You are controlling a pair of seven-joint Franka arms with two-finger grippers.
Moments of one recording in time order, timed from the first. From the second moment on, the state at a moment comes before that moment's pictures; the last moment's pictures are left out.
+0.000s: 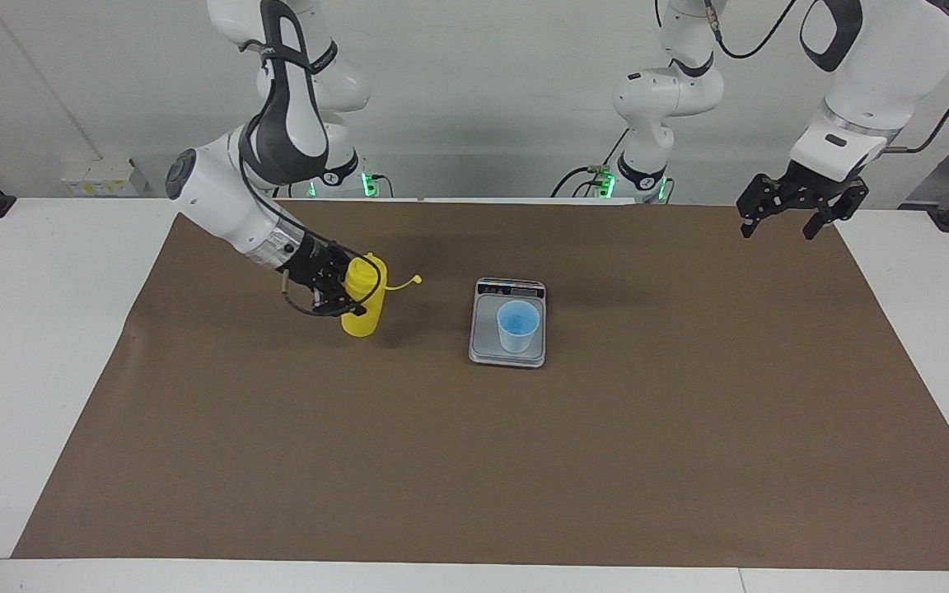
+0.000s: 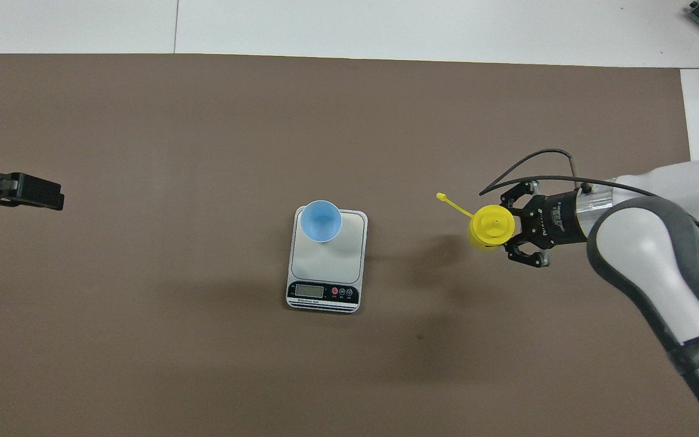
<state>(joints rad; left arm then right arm) 0.09 -0.04 -0.16 -1.63 0.00 1.61 0.03 -0.11 0.04 0.12 -2.10 0.65 2.02 1.18</state>
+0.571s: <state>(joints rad) 0.09 -0.04 -0.15 -1.62 0.00 1.59 0.03 -0.41 0.12 0.11 -2.14 0.66 1.86 0.87</state>
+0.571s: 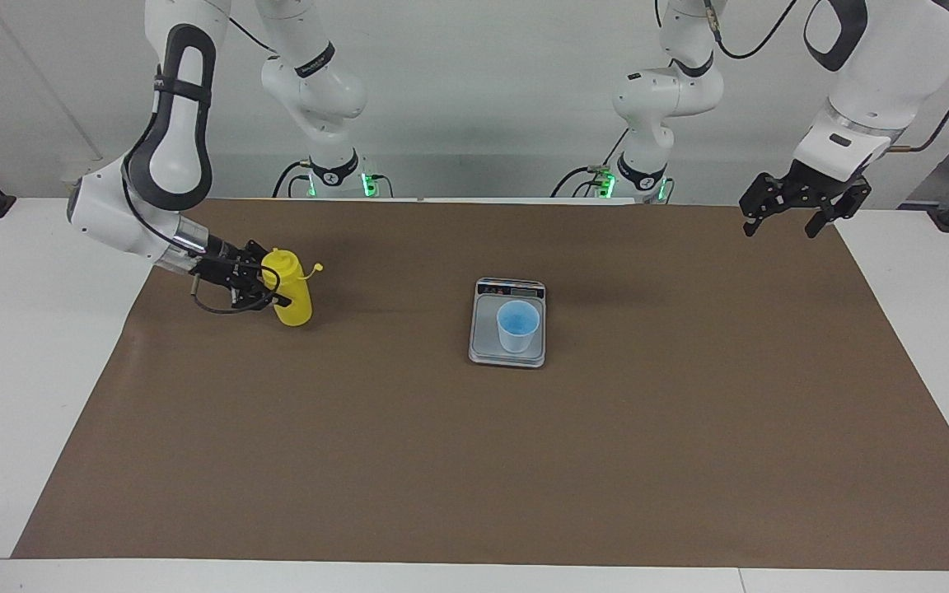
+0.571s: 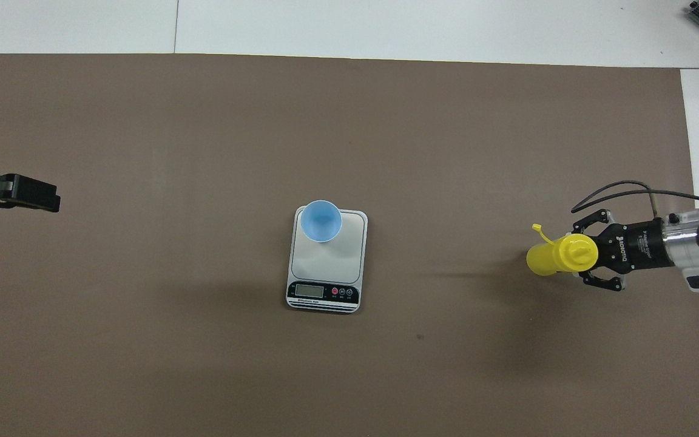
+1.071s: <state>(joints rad) 0.09 -0.04 -0.15 -1.61 0.00 1.57 0.03 -0.40 0.14 0.12 -2.14 0.64 1.94 0.90</state>
